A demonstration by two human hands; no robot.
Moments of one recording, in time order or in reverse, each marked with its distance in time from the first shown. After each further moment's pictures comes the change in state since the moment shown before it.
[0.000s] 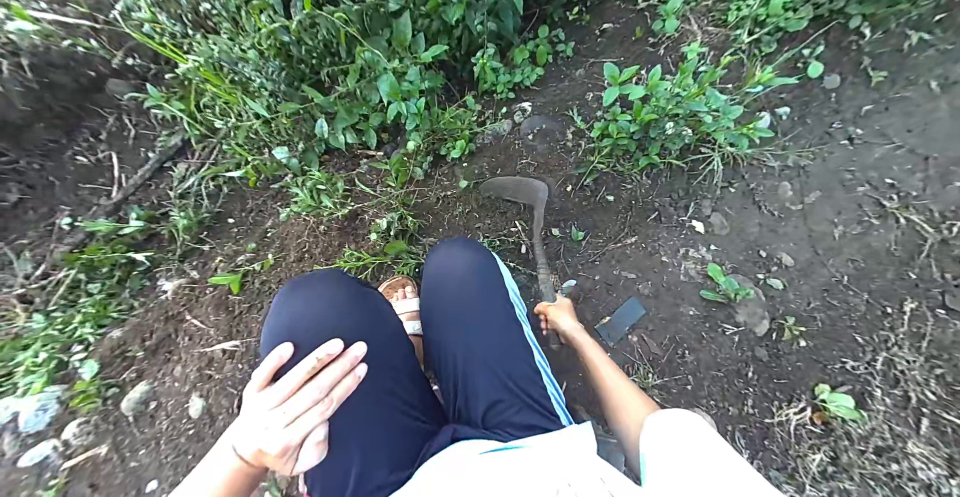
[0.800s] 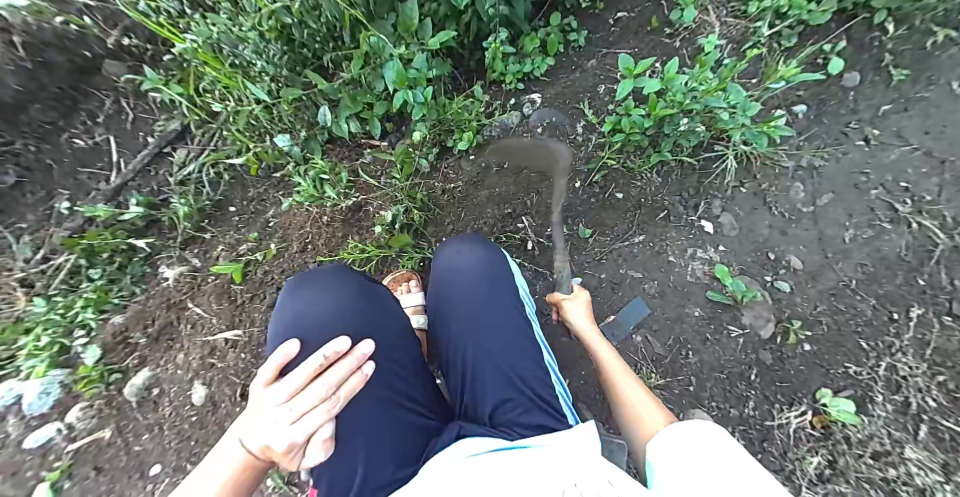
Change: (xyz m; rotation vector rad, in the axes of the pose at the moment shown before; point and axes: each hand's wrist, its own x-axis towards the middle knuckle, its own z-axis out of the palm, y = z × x) left_hand -0.001 0.000 0.001 -0.015 0.006 -0.010; right_hand -0.029 -0.028 -0.009 -0.015 0.105 -0.229
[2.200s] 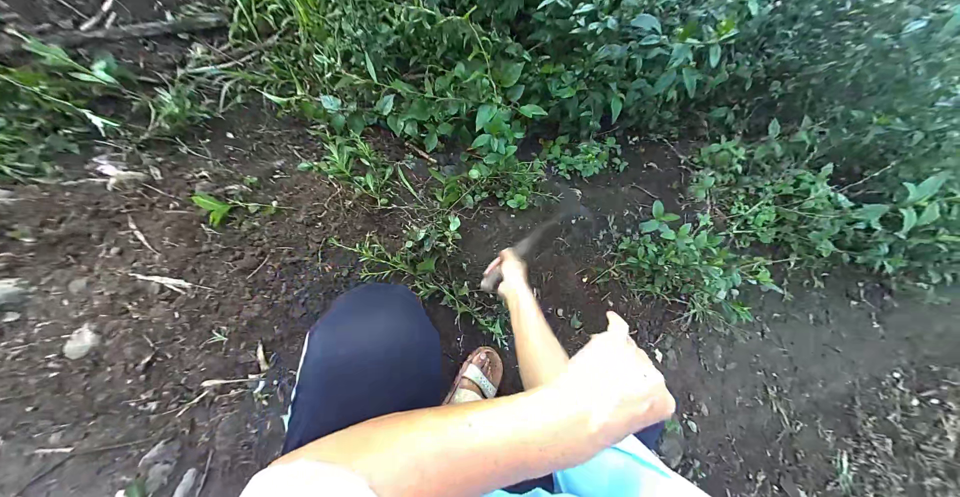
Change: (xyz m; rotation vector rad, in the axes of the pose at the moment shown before) left_hand 0.240 0.015 0.053 -0.255 -0.557 -0.059; right_hand 0.082 -0.167 0.193 0.300 -0.025 0.048
